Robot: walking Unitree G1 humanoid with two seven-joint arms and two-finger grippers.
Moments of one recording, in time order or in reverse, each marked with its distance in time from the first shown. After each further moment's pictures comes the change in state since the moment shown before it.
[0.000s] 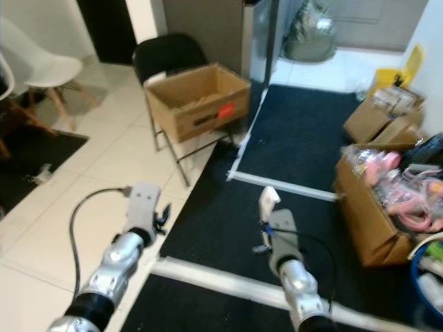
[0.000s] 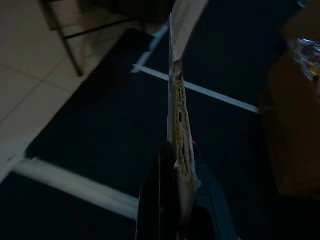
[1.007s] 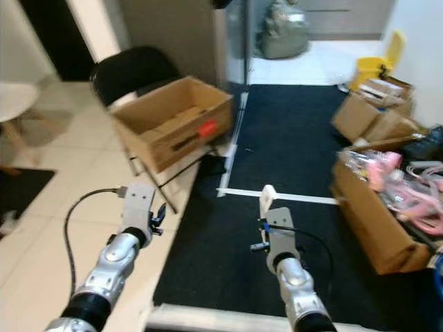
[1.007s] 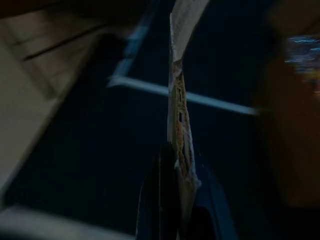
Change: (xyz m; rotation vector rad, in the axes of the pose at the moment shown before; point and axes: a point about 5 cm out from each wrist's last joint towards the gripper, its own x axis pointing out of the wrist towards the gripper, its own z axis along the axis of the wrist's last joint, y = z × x) left arm 0.001 -0.001 0.003 -0.001 -0.009 -0.007; right arm -0.001 -0.003 -0.003 0.004 0.020 -0.017
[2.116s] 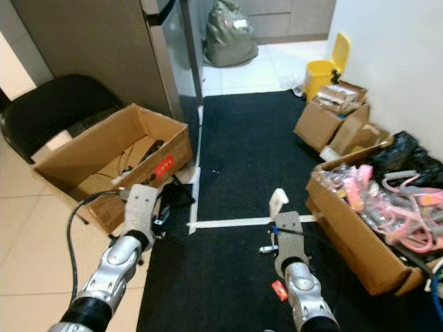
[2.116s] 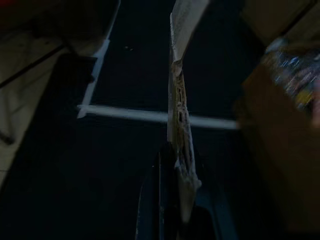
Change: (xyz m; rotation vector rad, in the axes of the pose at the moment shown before) left arm -0.006 -0.001 -0.007 -0.006 0.021 -0.004; right arm -0.005 -0.005 -0.007 0.019 0.017 -0.038
